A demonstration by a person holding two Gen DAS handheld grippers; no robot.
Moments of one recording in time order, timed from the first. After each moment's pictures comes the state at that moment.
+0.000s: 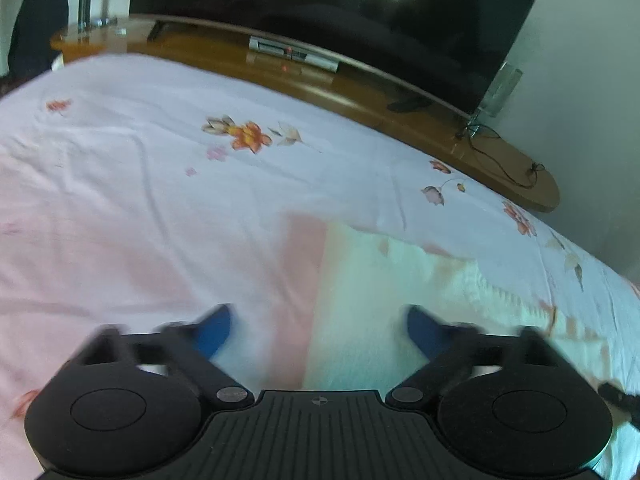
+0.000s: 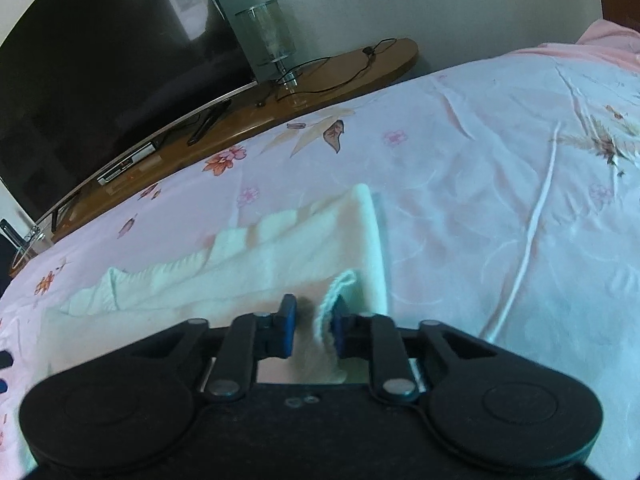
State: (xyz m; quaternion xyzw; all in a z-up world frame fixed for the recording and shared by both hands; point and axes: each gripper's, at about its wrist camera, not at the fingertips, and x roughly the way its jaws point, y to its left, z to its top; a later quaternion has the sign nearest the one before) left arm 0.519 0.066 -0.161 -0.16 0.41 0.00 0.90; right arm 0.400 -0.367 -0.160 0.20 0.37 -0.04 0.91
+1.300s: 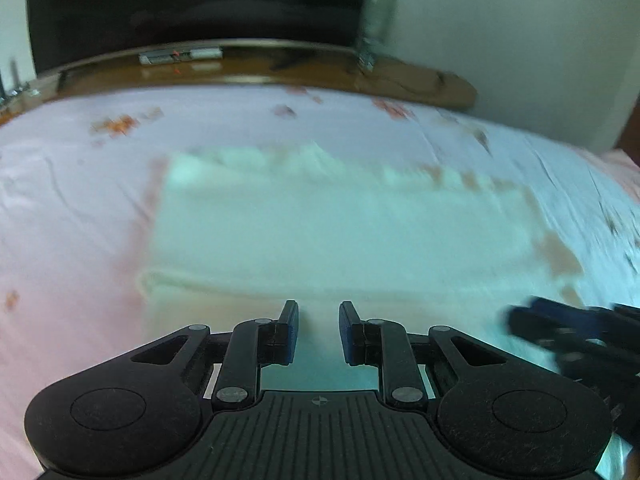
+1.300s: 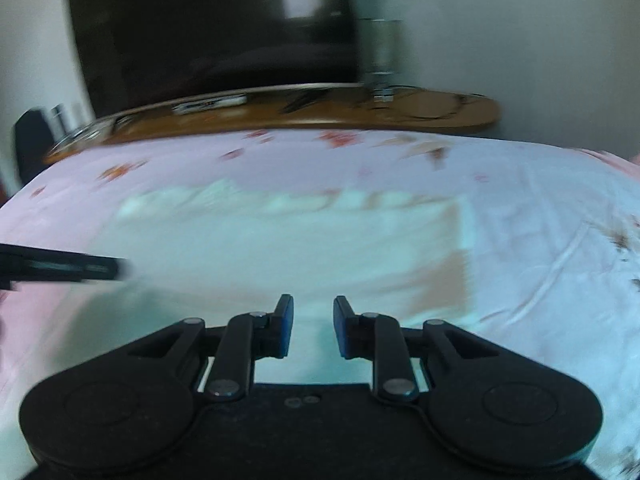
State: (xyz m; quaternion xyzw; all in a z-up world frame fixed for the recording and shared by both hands) left arm 0.416 -0.057 -0.153 -0.02 0.42 -0.10 0.90; right arm 0.317 -0.256 -0.131 0.02 0.37 0.07 0.93
